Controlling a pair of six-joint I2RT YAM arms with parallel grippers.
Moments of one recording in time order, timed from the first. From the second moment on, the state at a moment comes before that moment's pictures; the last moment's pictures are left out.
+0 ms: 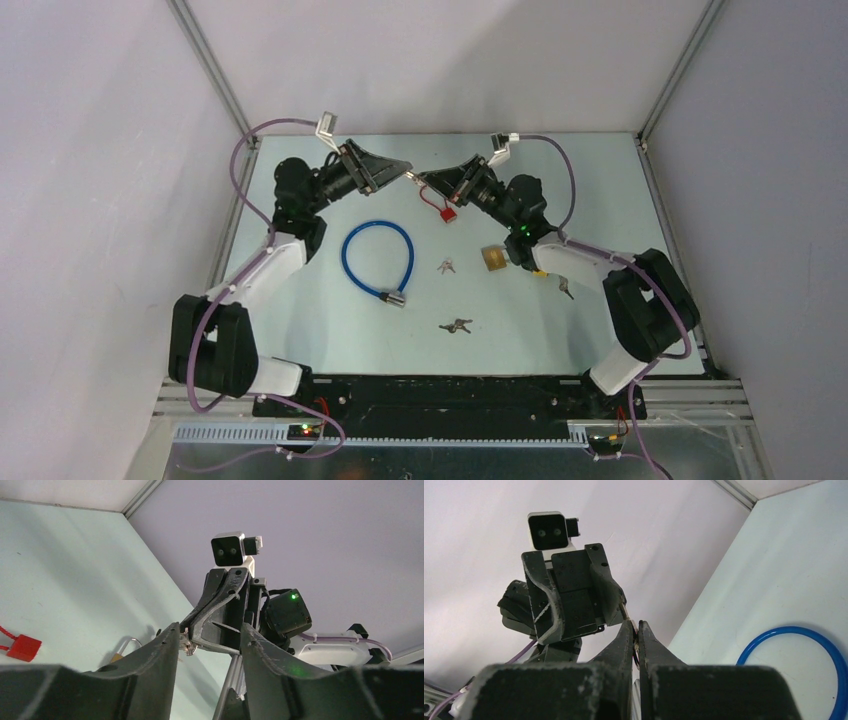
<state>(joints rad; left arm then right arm) -0.23 1.38 0.94 0.65 0.76 -1.02 0.58 1.64 0.99 0.90 -0.35 1.10</state>
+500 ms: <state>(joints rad) -0.25 1.38 0.93 0.75 0.77 -1.08 0.60 1.54 0.94 0.86 -0.22 1.08</state>
